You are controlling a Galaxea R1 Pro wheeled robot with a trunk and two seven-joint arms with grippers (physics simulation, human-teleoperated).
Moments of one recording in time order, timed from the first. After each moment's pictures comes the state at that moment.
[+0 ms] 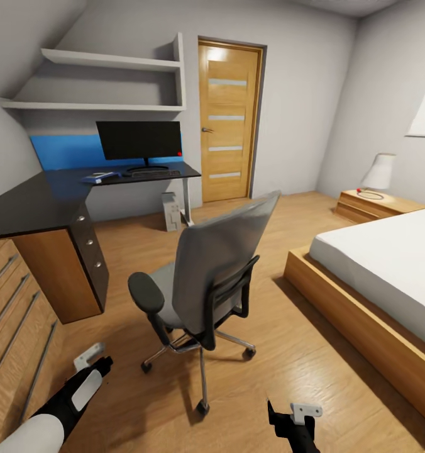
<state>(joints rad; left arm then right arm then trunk) -0.60 0.15 -0.02 -0.43 0.71 0.07 0.39 -0.44 -0.02 0.78 -0.17 -0.81 -0.55 -0.09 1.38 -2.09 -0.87</state>
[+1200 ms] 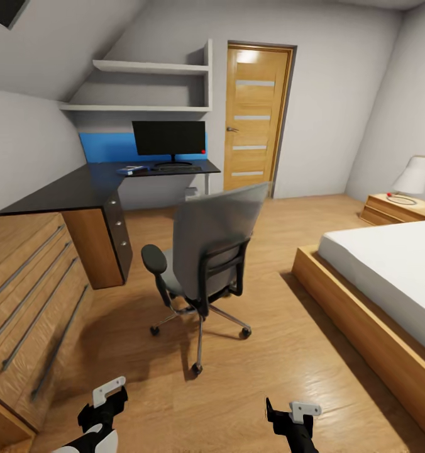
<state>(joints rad) -0.58 0.03 -0.09 -0.02 0.42 -0.44 0.25 -0.44 -0.01 0.78 -0.17 -0.82 -0.59 -0.09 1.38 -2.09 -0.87</state>
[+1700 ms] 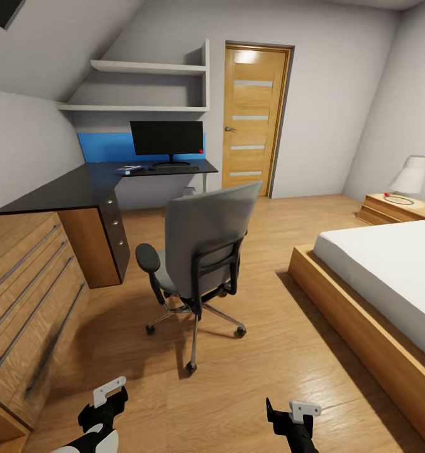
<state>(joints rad) -0.58 0.03 -0.09 -0.02 0.42 -0.43 0.25 -0.44 -0.01 0.78 -0.17 -0.82 -0.59 -0.09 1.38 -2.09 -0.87</state>
